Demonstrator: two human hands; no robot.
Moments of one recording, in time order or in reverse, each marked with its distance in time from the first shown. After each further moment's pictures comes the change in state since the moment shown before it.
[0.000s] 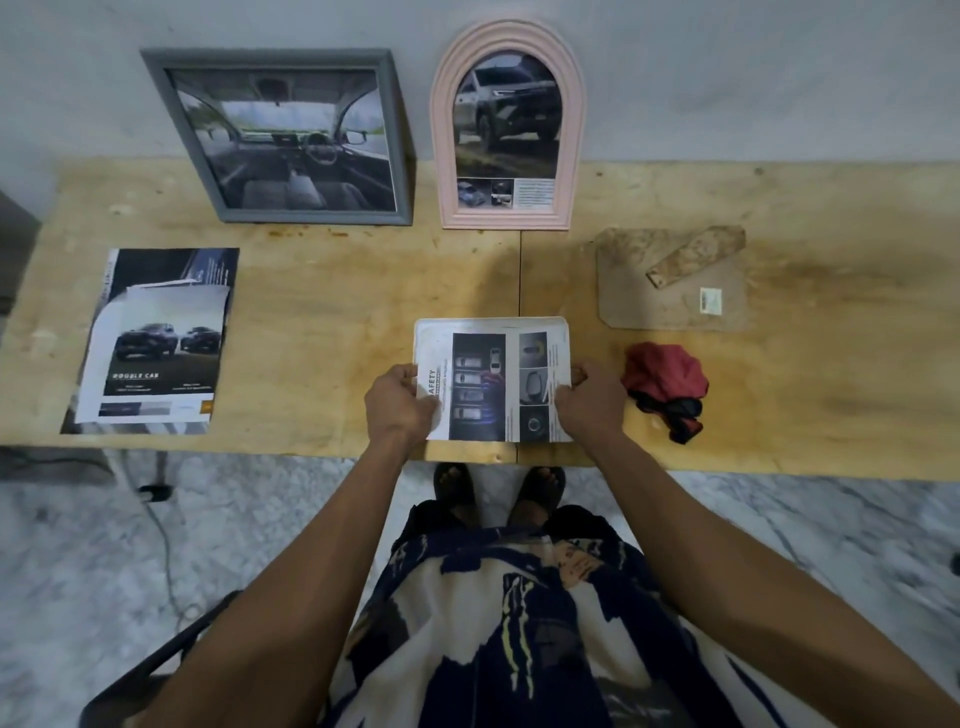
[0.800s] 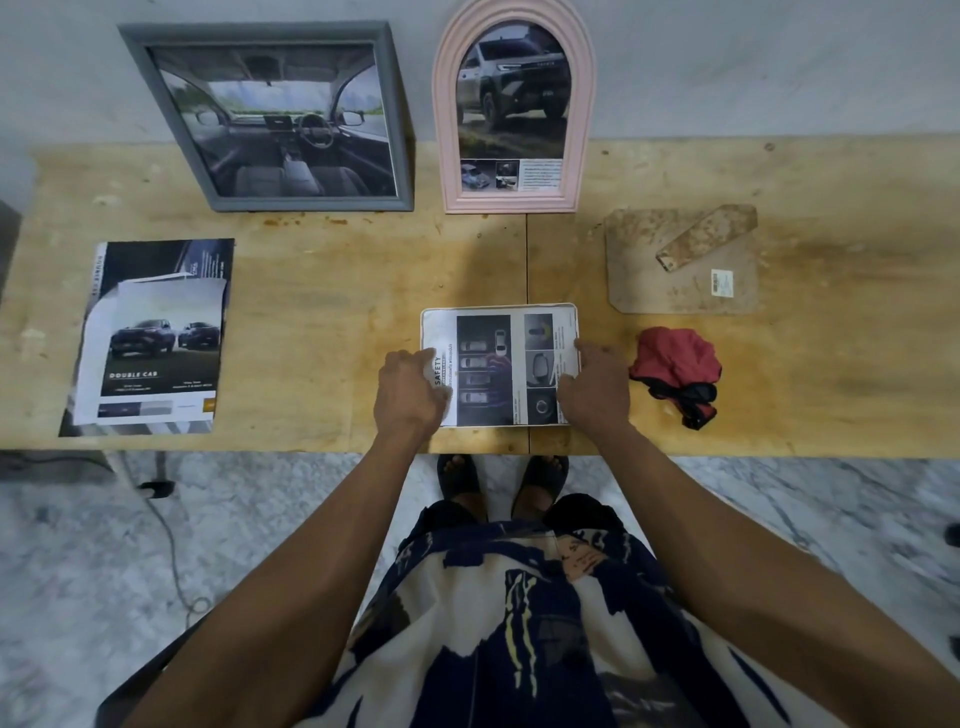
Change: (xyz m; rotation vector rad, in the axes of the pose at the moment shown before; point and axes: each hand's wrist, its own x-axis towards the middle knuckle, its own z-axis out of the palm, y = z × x) left_hand 0.024 -0.015 0.003 0.380 -0.107 0.224; right_hand 0.009 0.002 0.018 -0.177 -0.002 -0.006
